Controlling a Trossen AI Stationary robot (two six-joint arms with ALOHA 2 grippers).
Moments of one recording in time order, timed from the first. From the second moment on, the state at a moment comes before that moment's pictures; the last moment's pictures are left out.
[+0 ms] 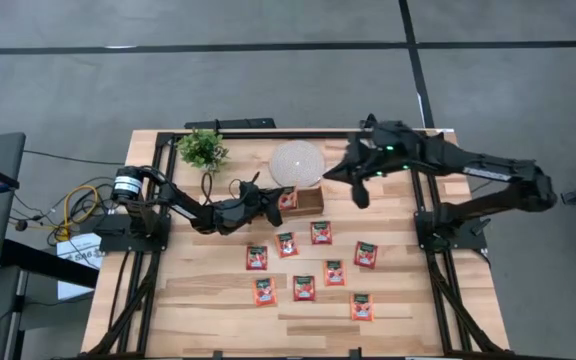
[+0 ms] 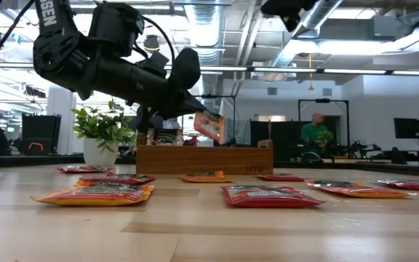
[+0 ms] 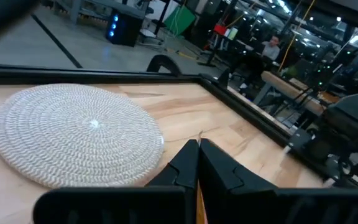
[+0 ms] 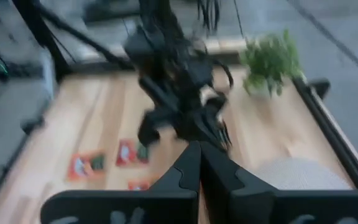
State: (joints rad) left arm -0.02 1.82 0.57 1.18 -0.68 -0.53; right arm -0.24 1.15 1.13 -0.43 -0.28 -0.09
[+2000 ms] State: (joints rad) left arm 0.07 1.84 0.61 1.06 -0.66 -0.51; right arm -0.22 0.99 0.97 -0.39 -0.29 -0.10
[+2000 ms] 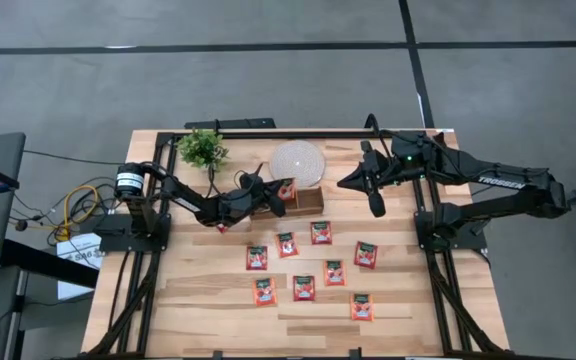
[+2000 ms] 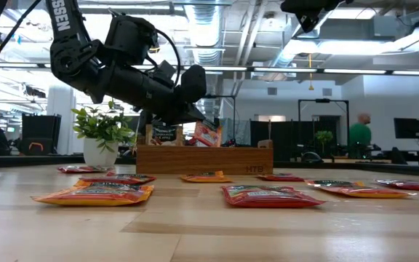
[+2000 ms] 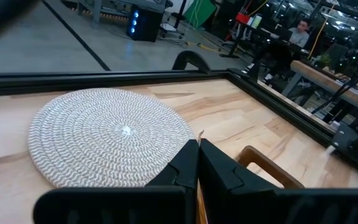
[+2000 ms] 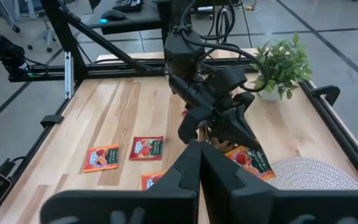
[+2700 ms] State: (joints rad) left arm 0.07 1.84 0.61 1.06 -0.66 -0.45; right arm -0.22 0.99 0.97 -0.38 -0.29 -0.09
